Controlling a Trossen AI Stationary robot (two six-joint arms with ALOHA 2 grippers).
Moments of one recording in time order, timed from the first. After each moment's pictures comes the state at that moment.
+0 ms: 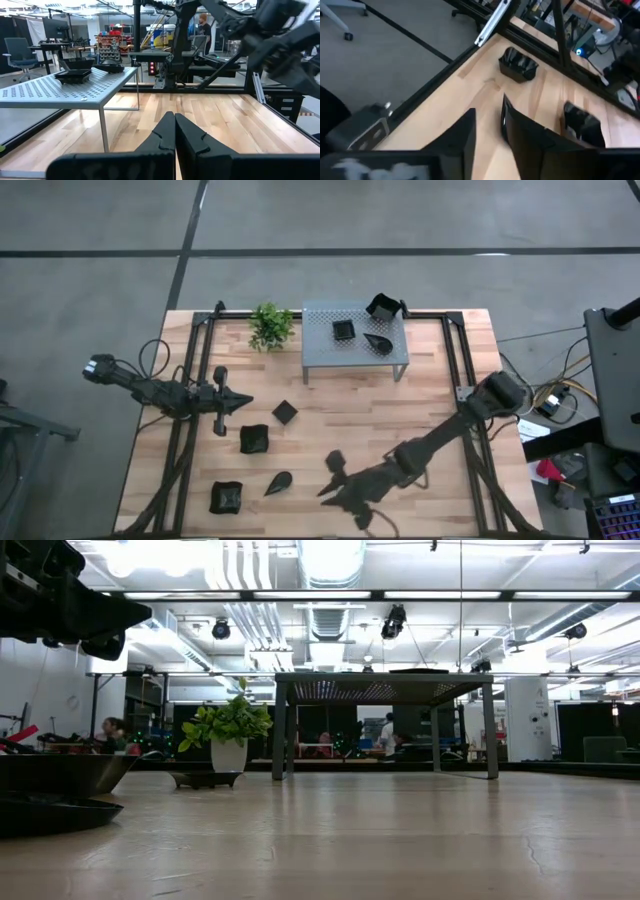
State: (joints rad) left arm -0.39 0.18 0.01 0.18 -0.46 0.01; right arm 0.59 1.89 1.24 0.18 0.23 -0.21
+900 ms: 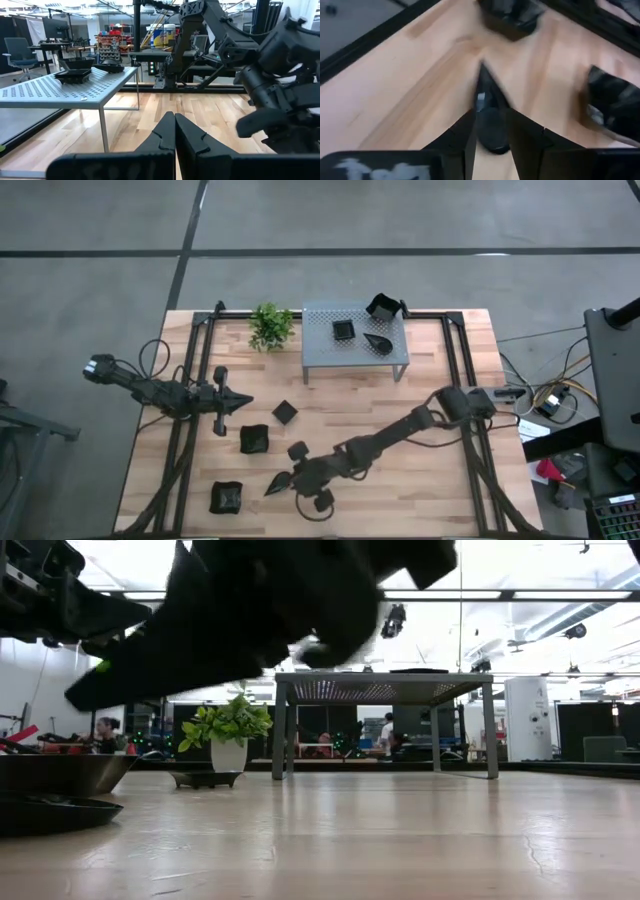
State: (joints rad) left arm -0.39 0.18 0.01 0.18 -0.46 0.01; right arm 0.39 2.26 1.58 0.06 0.08 -0.23
